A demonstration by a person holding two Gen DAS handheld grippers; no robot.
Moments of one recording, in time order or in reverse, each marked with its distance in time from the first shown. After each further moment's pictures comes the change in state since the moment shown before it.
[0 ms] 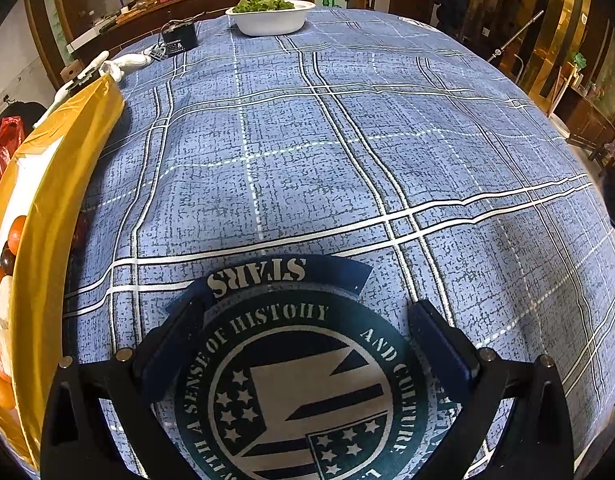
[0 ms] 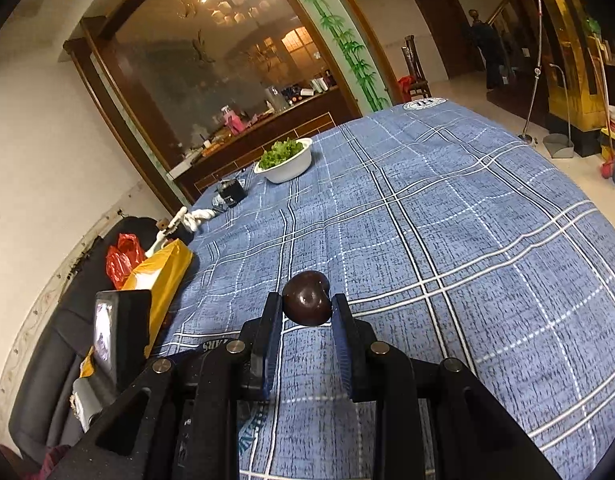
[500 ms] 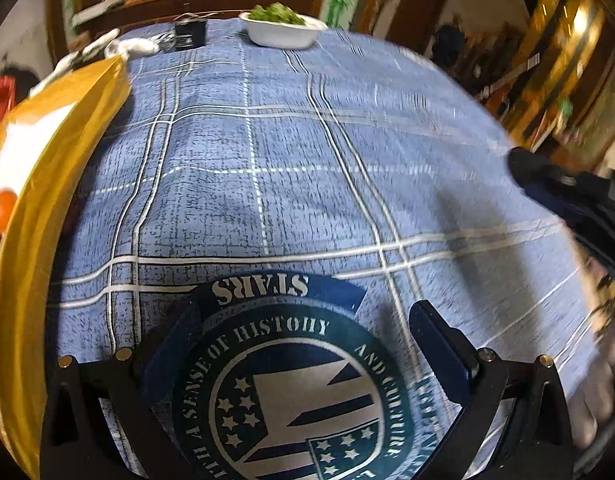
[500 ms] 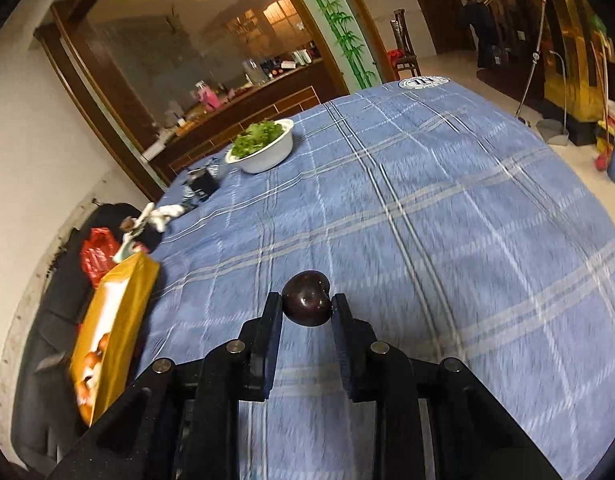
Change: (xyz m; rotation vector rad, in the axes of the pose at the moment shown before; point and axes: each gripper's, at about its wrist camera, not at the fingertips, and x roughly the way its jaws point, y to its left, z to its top) left arm -0.004 0.018 0.003 -0.068 -0.039 -0.104; right arm 0.067 0.000 0.046 0.014 0.115 -0.074
